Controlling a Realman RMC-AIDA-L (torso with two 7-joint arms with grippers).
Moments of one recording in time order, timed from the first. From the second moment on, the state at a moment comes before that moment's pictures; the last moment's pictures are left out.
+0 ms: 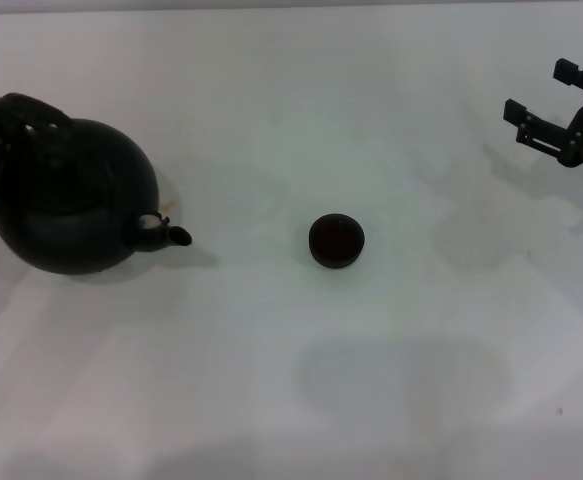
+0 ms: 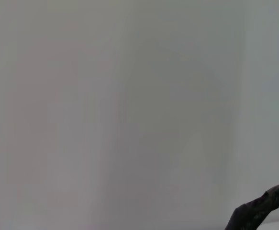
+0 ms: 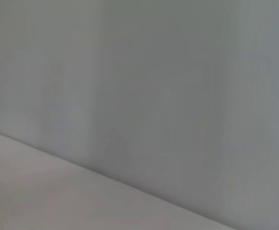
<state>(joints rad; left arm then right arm) -0.04 -2.07 1.21 0.65 0.94 1.19 -0.90 0.35 1.97 -1.10 -0.36 2.02 1.17 -2.39</state>
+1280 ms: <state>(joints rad) -0.19 -2.07 1.18 0.42 0.94 1.12 -0.78 0.35 1.98 -1.10 -0.36 2.00 1.17 -2.39</state>
